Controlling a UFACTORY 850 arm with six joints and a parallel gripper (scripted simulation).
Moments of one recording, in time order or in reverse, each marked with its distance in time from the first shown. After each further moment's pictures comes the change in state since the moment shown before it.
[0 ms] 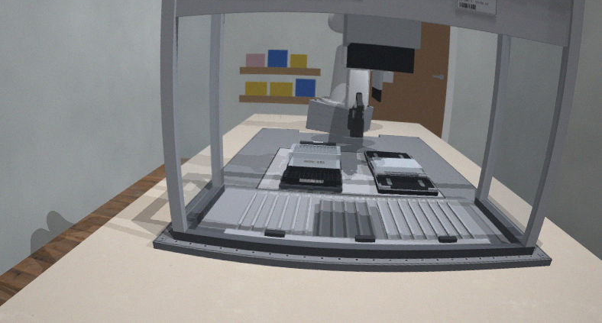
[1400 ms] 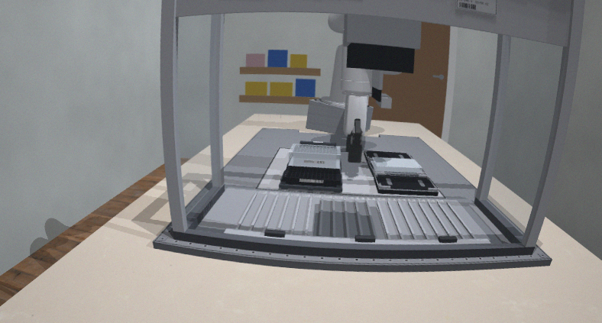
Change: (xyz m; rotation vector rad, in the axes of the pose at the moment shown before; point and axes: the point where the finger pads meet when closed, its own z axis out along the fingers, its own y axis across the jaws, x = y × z) arm 0.000 0.000 0.062 -0.001 0.000 0.000
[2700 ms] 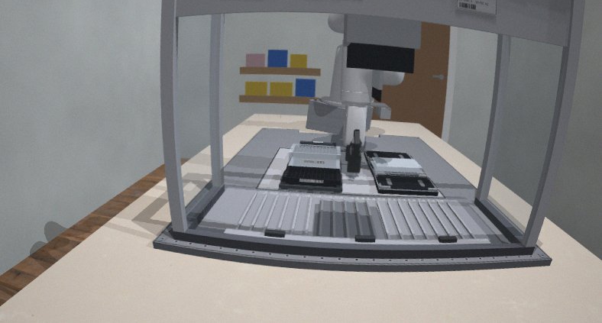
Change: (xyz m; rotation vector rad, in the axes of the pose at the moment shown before) arm 0.000 0.000 0.025 0.000 0.000 0.000
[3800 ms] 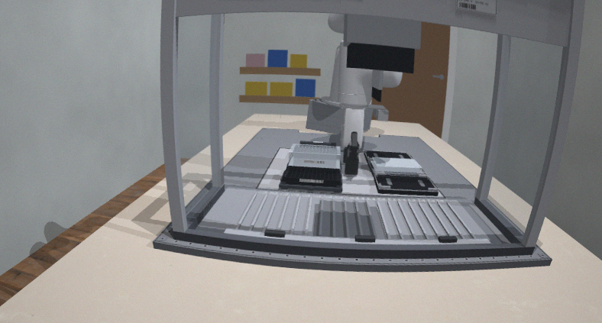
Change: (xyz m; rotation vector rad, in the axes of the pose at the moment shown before) arm -0.006 0.000 0.006 0.000 0.000 0.000
